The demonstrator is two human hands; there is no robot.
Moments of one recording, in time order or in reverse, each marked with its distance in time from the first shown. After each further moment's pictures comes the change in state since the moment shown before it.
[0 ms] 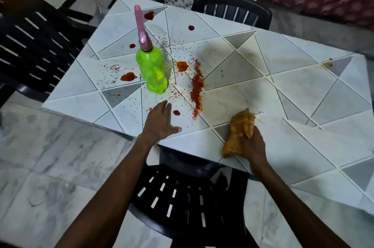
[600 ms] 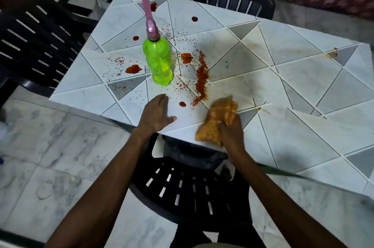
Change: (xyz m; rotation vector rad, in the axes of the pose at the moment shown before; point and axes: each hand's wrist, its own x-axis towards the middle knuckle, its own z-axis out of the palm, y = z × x) left_hand -0.017 -0.030 -0.013 -0.091 0.089 0.031; right_hand -0.043 -0.038 0.069 0.167 -0.058 0.005
